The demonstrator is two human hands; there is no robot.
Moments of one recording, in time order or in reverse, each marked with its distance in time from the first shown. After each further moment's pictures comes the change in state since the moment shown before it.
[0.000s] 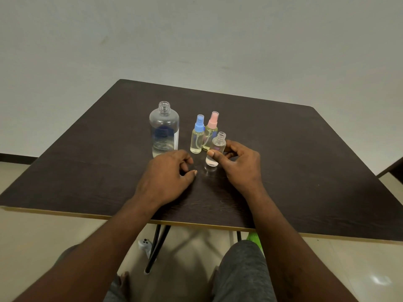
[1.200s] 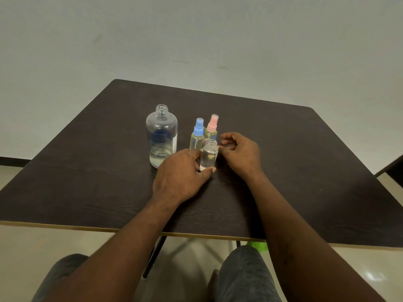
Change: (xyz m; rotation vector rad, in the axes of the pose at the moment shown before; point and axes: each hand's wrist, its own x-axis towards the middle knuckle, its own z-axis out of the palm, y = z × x) left_hand 0.031 0.019 0.031 0.037 0.038 -0.019; right_hand 0.055 0.032 0.004 -0.205 -0.025 0.230
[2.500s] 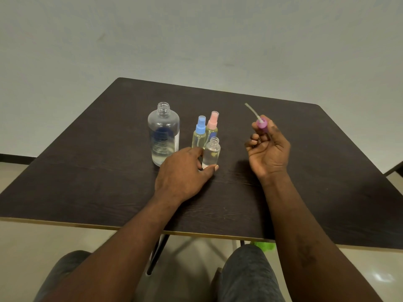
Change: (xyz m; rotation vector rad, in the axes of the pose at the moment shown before) left_hand -0.001 0.000 -0.003 0.010 -0.010 -0.013; right_hand 0.004 0.006 -0.029 1.409 0.073 0.201
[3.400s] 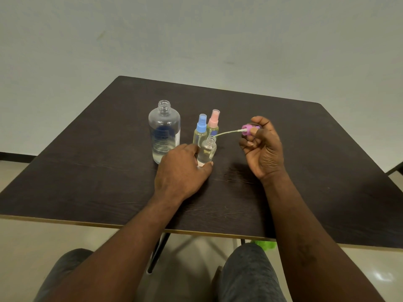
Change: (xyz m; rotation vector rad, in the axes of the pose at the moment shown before) left_hand 0.000 -0.001 0.002 -0.055 0.084 -0.087; right_hand -0.007 0.004 0.011 -0.092 -0.190 -0.009
